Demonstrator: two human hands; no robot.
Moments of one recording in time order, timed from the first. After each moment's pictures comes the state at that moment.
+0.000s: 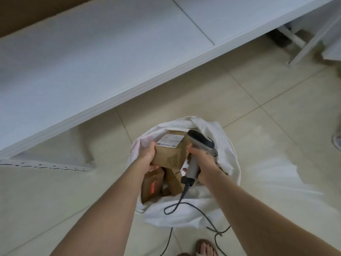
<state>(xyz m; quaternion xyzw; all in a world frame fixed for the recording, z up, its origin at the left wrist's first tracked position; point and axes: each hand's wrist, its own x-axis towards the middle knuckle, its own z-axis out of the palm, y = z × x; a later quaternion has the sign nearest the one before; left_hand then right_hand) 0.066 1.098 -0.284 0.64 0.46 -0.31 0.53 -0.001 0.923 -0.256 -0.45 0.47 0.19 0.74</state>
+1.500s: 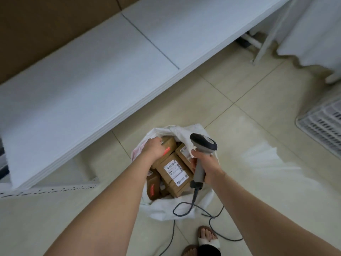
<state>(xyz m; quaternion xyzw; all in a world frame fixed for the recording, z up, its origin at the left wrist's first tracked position) 0.077 1.017 -0.148 0.93 -0.01 -0.35 0.12 -0.036 0.870 -0.148 -0.43 0.49 0.17 0.74</state>
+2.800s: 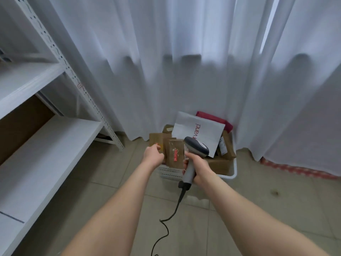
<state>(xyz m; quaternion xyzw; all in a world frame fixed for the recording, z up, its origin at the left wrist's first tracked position) -0.196 0.349 0.210 0.89 -0.31 -0.27 0.17 -0.350 0.295 0.200 -0.26 0.52 -0.19 0.80</state>
